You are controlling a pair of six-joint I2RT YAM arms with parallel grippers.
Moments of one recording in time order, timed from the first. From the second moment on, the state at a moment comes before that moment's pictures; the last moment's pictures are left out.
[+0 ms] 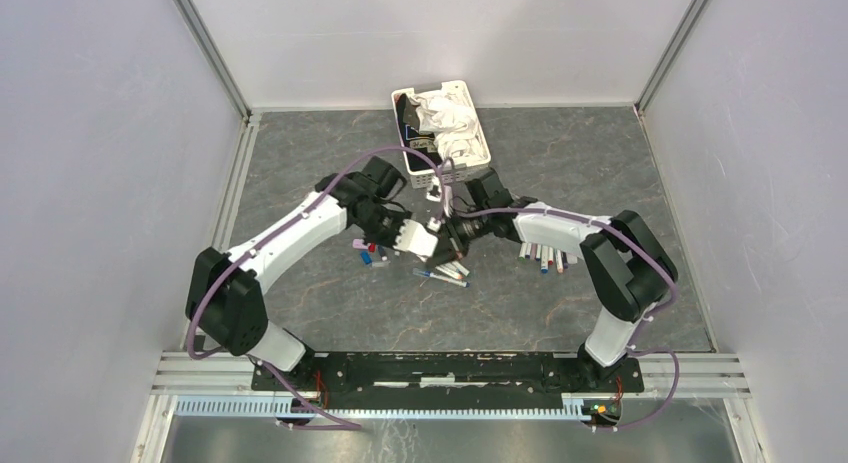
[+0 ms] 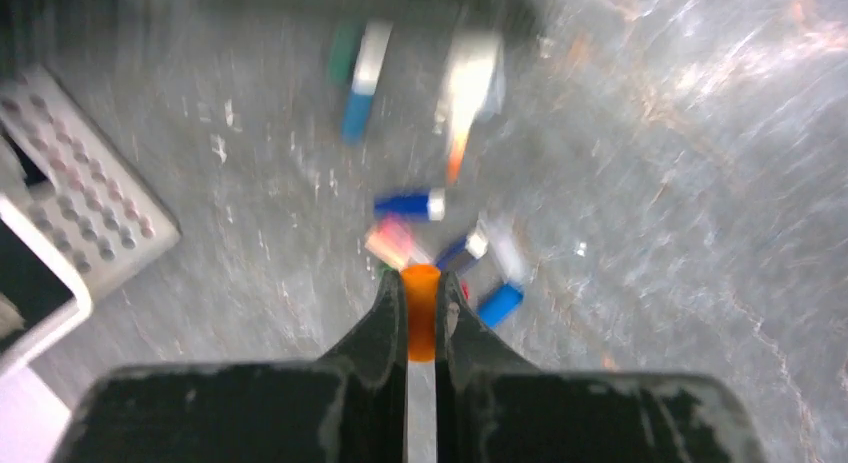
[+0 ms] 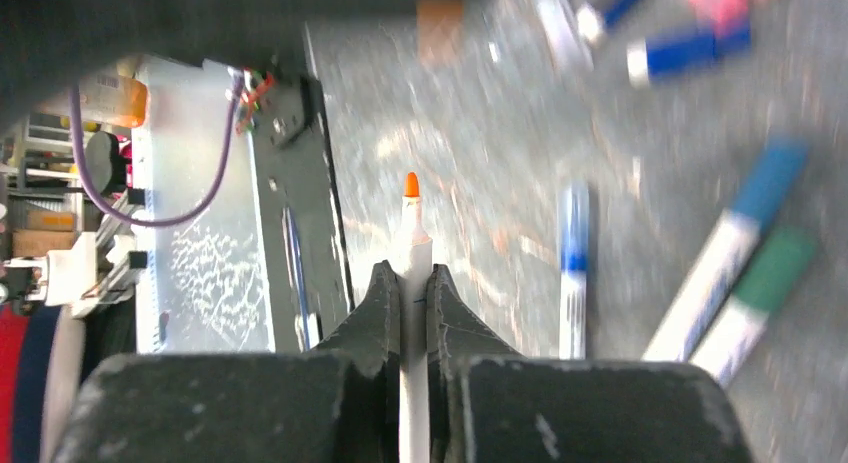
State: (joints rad) left arm -0.63 1.51 1.22 -0.94 0.39 1.36; right arm 0.63 1.77 1.06 -0.07 -0.96 0.12
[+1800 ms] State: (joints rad) left arm -0.44 1.56 1.53 -0.90 0.40 0.87; right arm 0.48 1.45 0.81 -0.09 0.06 0.23
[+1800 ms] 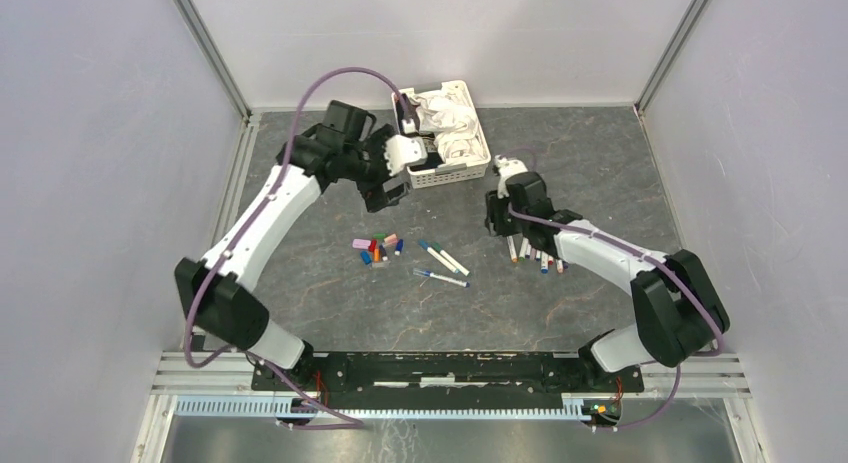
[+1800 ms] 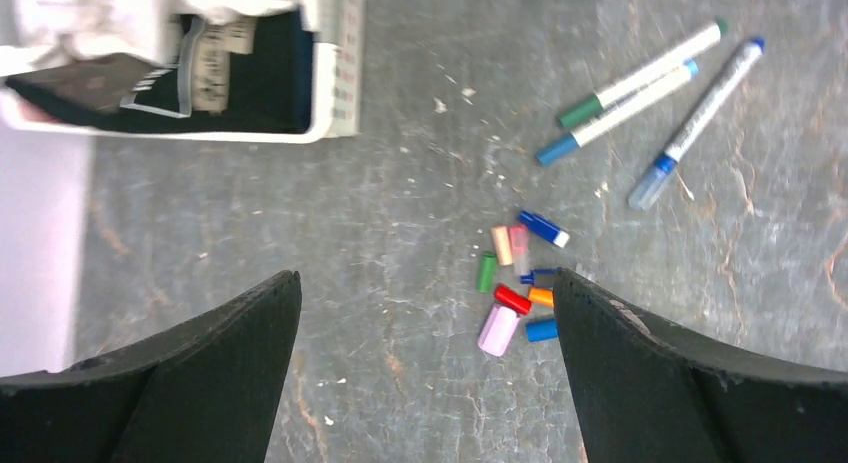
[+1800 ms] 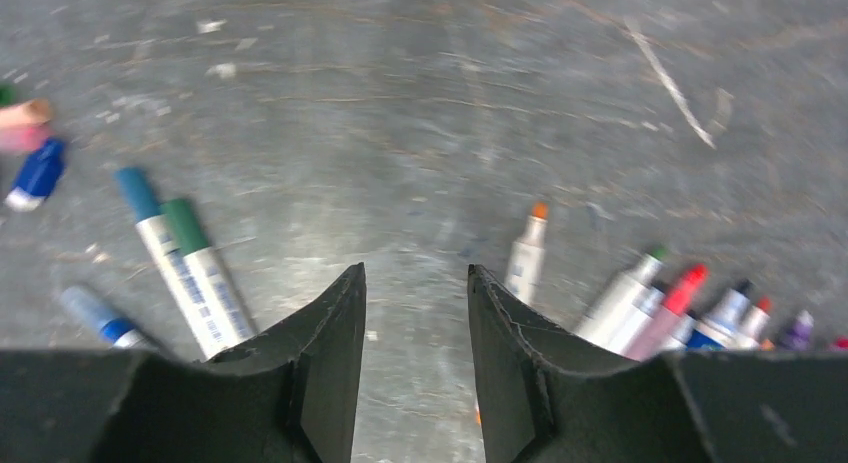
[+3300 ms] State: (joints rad) left arm -0.41 1.46 1.31 -0.91 0.53 0.83; right arm 0.69 1.67 1.01 -0.21 -0.17 0.01
